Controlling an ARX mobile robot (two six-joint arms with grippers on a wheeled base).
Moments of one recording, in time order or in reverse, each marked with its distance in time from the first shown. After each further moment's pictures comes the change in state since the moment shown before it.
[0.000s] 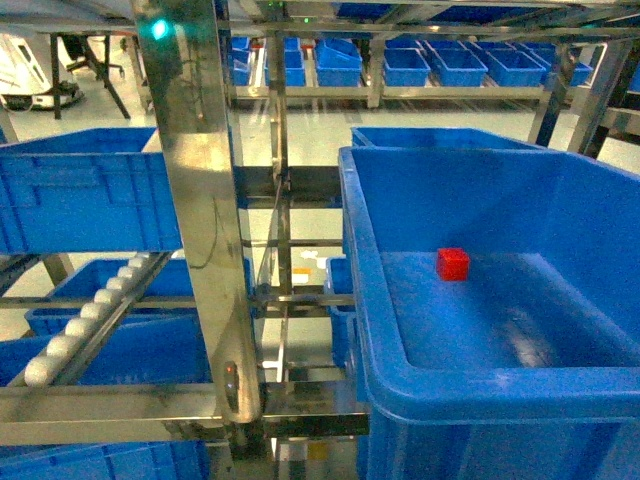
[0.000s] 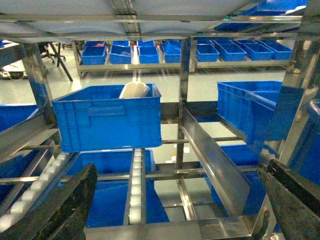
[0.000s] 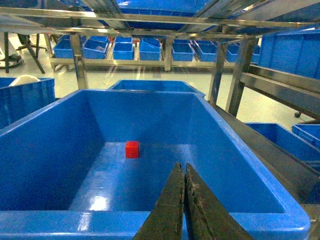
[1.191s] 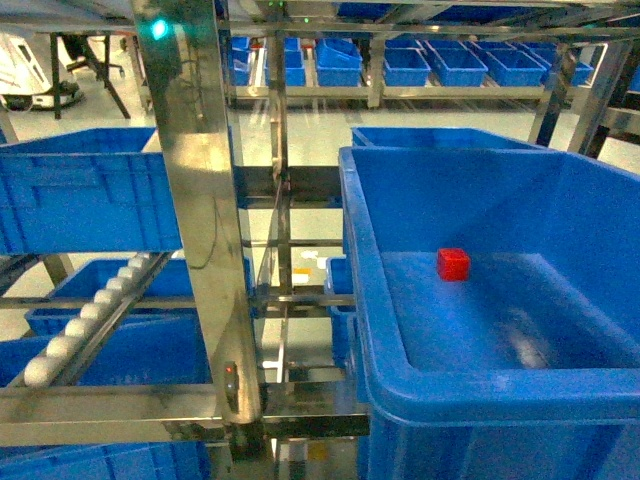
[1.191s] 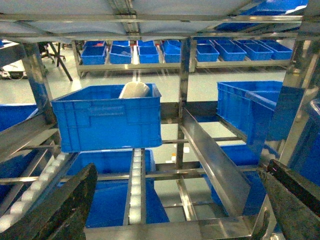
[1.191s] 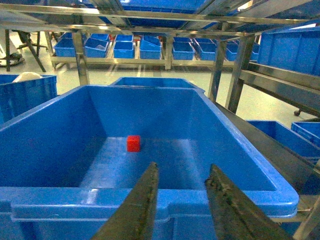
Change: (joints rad) left arm 0.000 0.000 0.000 0.000 0.000 0.000; right arm 0.000 -0.313 0.000 -0.325 0.000 0.000
